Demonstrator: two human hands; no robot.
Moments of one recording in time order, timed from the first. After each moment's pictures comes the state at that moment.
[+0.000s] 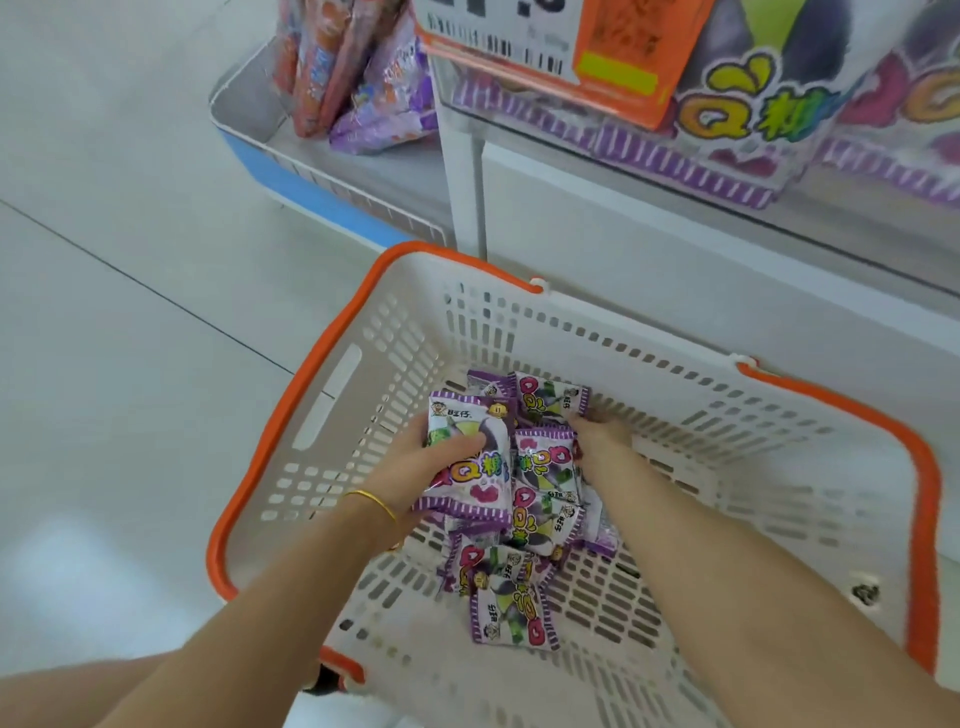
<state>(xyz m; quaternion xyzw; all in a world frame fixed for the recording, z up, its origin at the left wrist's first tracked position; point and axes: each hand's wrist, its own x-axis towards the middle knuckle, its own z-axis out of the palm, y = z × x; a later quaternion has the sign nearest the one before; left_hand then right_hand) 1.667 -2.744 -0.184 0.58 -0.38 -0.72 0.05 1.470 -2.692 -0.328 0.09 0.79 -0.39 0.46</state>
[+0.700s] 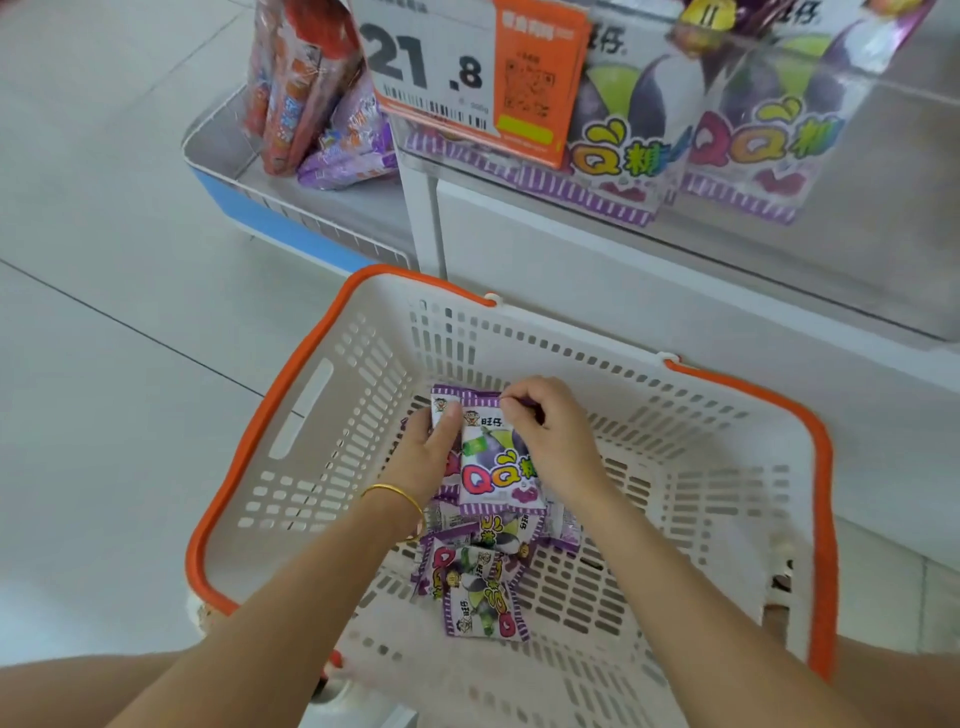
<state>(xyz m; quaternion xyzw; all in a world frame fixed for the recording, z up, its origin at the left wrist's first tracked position) 1.641 -2.725 -0.194 0.57 -0.49 -0.65 0.09 1.502 -2.663 -0.181 -0.43 0.74 -0.42 0.32</state>
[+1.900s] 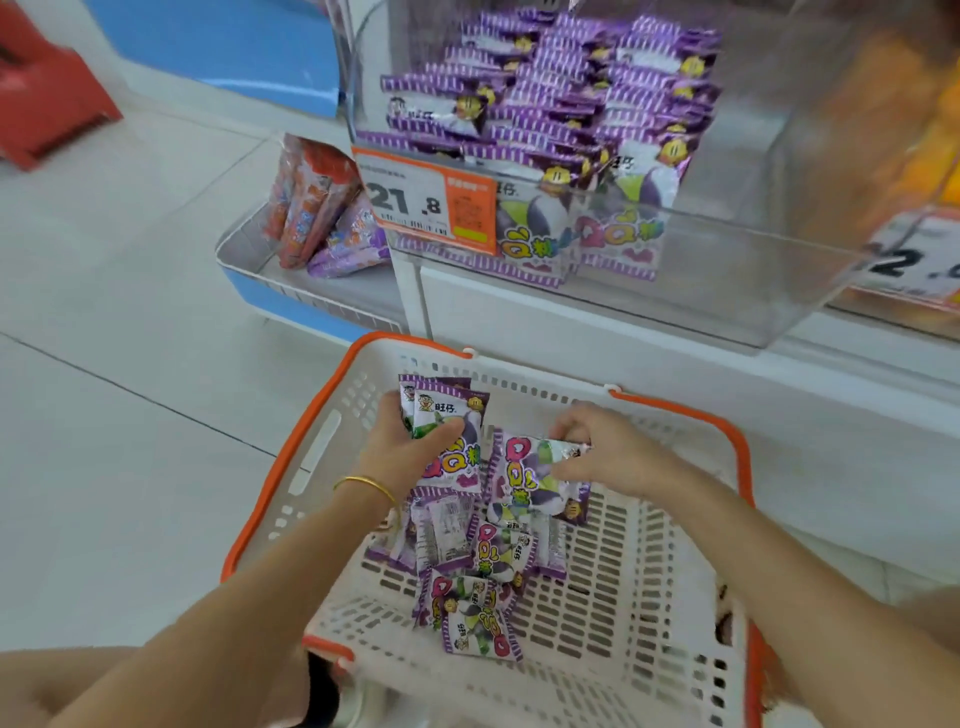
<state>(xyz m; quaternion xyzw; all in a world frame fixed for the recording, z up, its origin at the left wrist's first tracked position) 1.643 -2.728 -0.100 0.48 -0.65 -0.57 0.17 1.445 -2.611 -0.097 -0.44 0.75 -0.23 0.44</state>
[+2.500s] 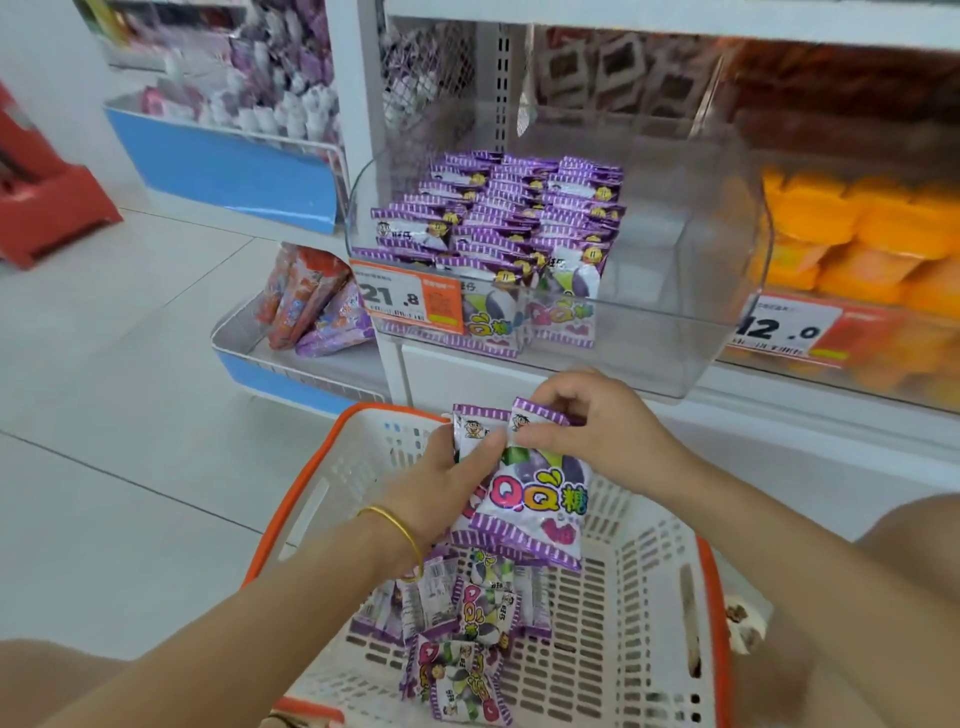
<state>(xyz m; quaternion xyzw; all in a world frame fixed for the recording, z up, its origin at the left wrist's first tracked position) 1.620 -2.688 -0.019 0.39 -0.65 -0.65 0.08 1.459 -2.602 0.021 -0.50 0.71 -0.42 0.27</state>
